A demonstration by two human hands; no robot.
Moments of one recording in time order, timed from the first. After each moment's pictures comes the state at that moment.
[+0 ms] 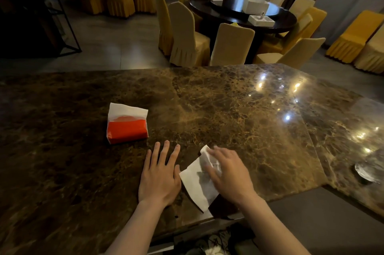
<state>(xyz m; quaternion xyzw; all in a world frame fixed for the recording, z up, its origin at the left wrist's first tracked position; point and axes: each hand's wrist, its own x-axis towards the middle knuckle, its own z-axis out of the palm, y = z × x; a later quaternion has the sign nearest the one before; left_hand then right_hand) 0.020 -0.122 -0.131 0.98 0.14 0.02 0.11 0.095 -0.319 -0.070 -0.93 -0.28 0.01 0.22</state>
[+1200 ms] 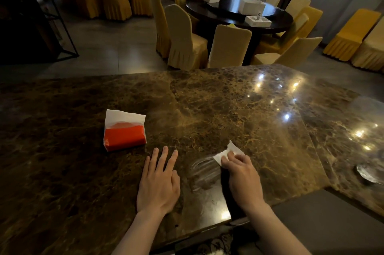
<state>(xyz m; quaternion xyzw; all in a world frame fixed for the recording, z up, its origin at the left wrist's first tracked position) 0.017 -0.122 -0.127 0.97 0.15 0.05 0.17 0.112 -0.342 -0.098 -0.96 -0.22 -0.07 0.17</state>
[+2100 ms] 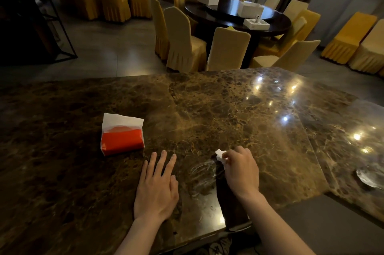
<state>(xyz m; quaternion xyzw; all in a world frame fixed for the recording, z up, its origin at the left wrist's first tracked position) 0.018 -0.121 -0.127 0.97 0.15 0.05 0.17 0.138 -0.322 -0.079 -0.97 -0.16 -0.08 0.19</state>
